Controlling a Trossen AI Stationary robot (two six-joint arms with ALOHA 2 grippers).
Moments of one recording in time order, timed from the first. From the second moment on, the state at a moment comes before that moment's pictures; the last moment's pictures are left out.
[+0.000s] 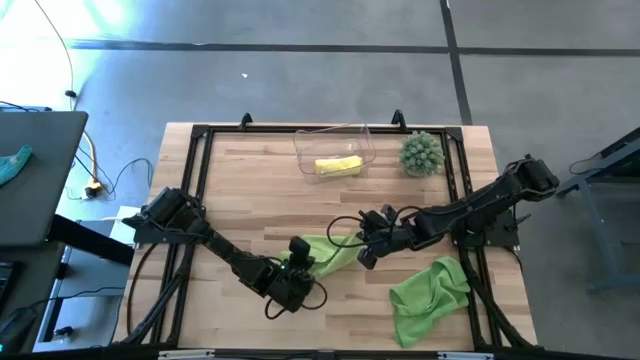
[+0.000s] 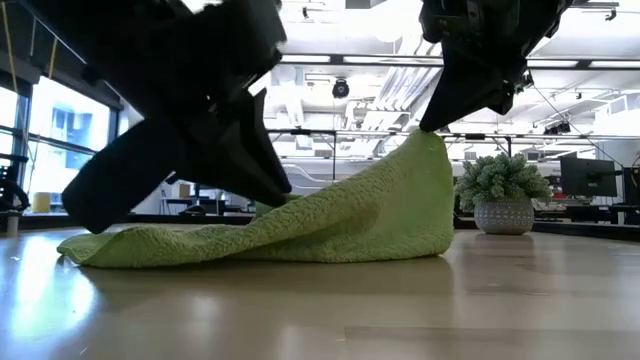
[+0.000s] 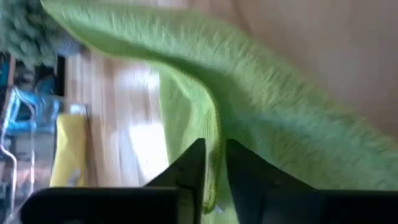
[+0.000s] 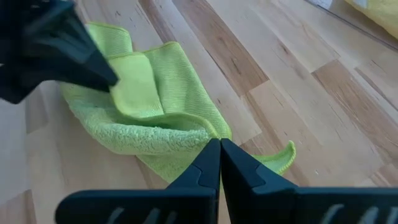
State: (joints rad) left arm -0.45 1.96 1.12 -0.26 -0.80 0.13; right arm 0.36 1.47 0.93 -0.41 0.42 0.76
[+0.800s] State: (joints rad) left arm -0.44 1.82 1.12 -0.42 -0.72 -0.23; right arm 0.41 1.47 0.93 -0.31 0.38 0.45
